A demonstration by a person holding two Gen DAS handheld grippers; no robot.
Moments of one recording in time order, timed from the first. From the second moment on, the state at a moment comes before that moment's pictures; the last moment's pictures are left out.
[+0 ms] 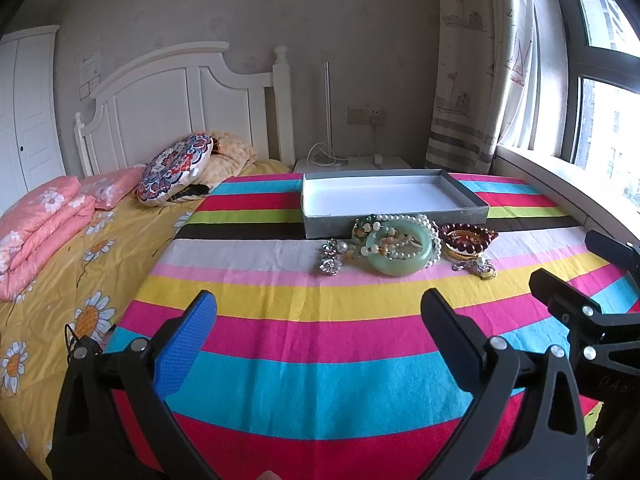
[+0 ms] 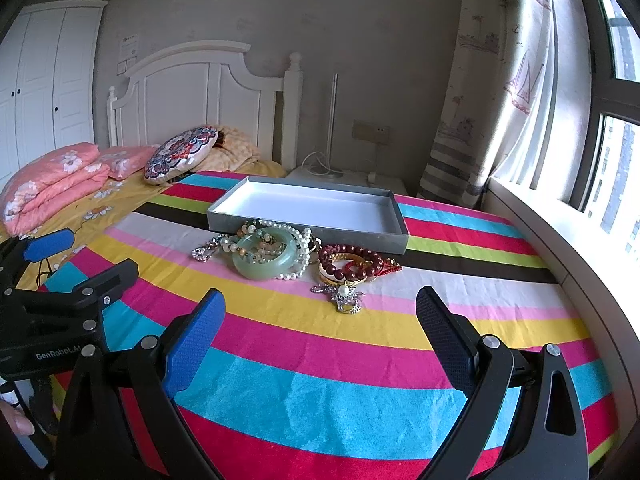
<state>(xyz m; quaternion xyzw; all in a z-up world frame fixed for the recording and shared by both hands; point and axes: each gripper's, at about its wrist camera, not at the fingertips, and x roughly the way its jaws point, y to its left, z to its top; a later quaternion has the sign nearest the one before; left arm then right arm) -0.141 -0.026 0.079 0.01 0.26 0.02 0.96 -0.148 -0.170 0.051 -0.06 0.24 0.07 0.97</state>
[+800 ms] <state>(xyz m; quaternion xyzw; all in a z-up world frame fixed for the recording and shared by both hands) -0.118 -0.014 0.072 0.01 0.27 0.00 0.96 -0.098 -0.246 0.026 0.03 0.31 0.07 0.95</state>
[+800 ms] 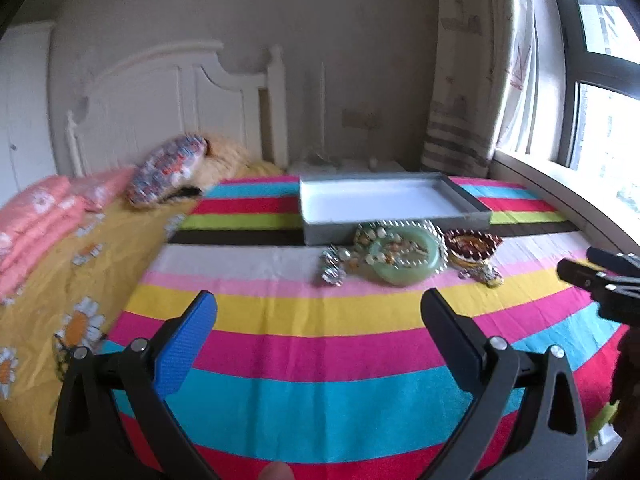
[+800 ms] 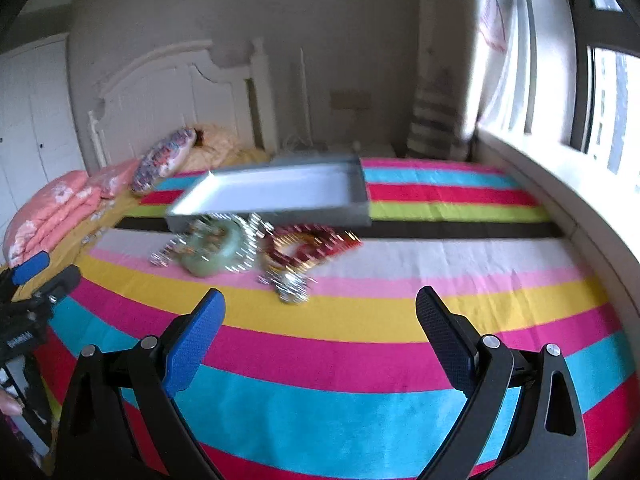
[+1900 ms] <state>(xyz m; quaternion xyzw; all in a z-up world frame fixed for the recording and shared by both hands) -0.048 0.018 0.042 -0.03 0.34 -0.03 0.94 0.061 -0.108 -0.006 -0.06 0.45 0.18 0.87</state>
